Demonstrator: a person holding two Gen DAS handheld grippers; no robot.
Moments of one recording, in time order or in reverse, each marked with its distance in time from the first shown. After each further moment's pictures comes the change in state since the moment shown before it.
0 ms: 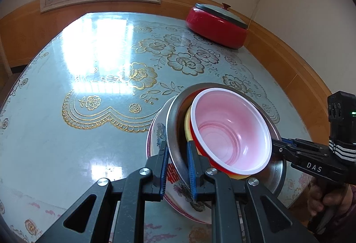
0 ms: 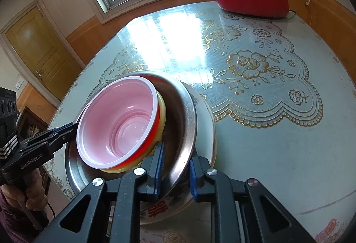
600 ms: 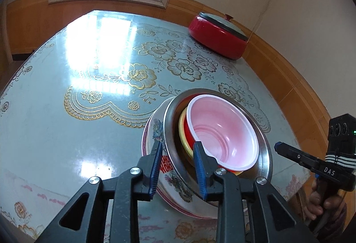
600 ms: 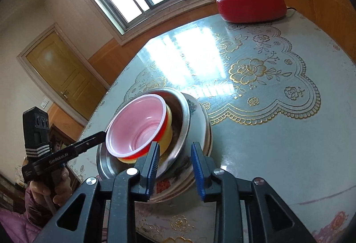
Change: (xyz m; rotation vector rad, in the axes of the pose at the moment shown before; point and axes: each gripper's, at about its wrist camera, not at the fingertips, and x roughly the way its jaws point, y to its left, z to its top) left arm -0.023 0.003 -0.011 -0.101 -0.047 -0.044; right arm -0.051 -0.035 -0.022 0.068 -0.112 0.195
